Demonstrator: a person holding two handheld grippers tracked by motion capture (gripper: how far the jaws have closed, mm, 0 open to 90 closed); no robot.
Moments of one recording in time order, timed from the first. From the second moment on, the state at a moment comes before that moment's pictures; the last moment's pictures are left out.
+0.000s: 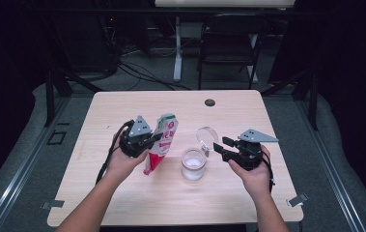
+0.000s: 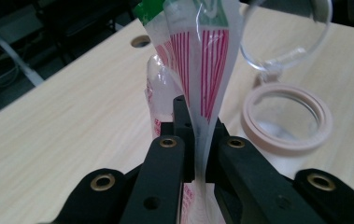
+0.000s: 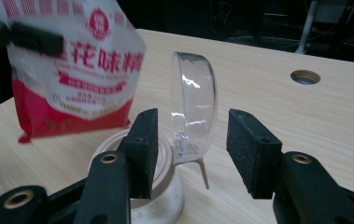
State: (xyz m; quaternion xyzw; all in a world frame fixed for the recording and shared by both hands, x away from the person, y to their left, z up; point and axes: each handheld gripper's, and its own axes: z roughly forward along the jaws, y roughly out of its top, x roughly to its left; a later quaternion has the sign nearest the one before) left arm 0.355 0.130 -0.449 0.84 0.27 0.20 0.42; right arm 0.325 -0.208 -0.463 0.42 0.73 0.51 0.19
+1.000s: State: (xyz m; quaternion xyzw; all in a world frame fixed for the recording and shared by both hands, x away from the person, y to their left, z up) left arm 0.318 0.147 -0.497 0.84 0.28 0.13 0.45; right arm 0.326 -0.110 -0.459 0.29 0.81 0.49 0.12
